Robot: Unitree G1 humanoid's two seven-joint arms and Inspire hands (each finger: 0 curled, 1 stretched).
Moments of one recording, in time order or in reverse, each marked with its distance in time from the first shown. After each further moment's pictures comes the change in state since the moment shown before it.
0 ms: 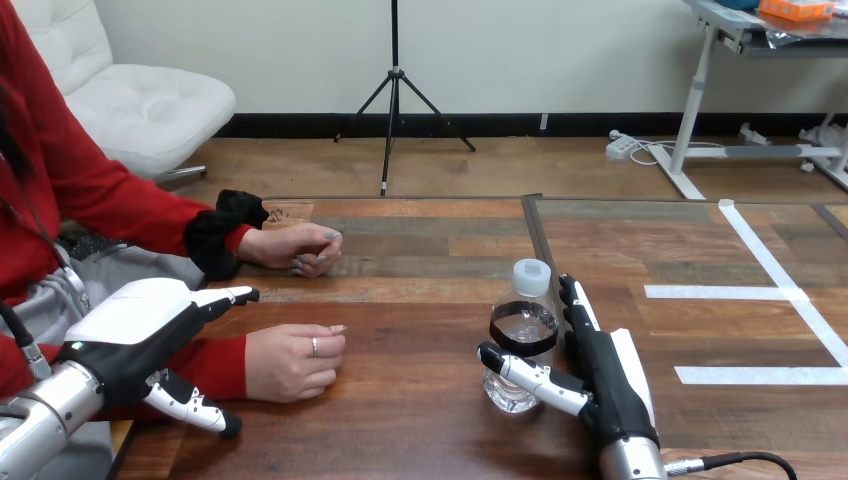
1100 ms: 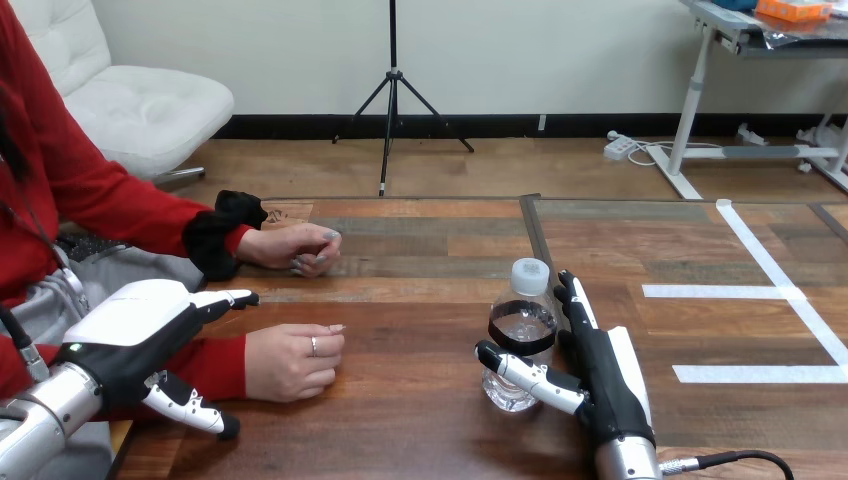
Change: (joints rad) left arm 0.004 0.003 0.000 0.000 0.000 -0.005 0.004; right arm -0.041 0.006 0.010 0.102 -0.016 -0.072 -0.046
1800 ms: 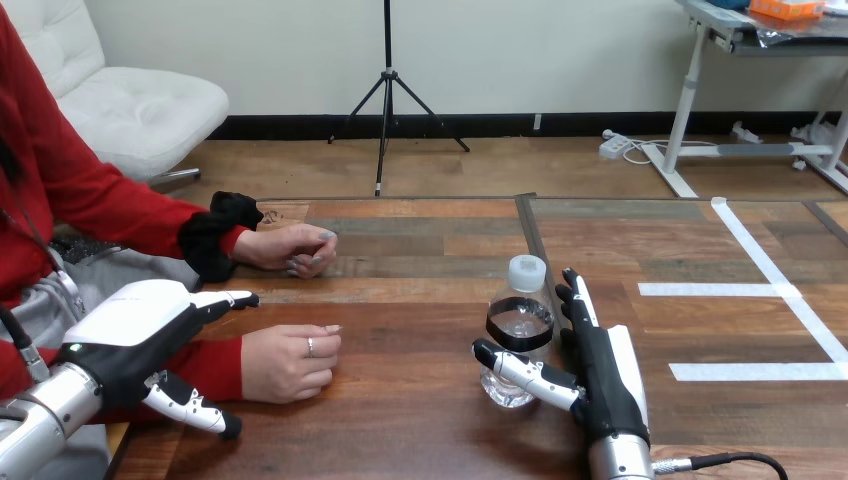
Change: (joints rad) left arm 0.000 0.000 0.000 0.000 0.000 0.001 0.002; right arm -0.009 0.026 0.006 0.003 -0.015 0.020 -0.076
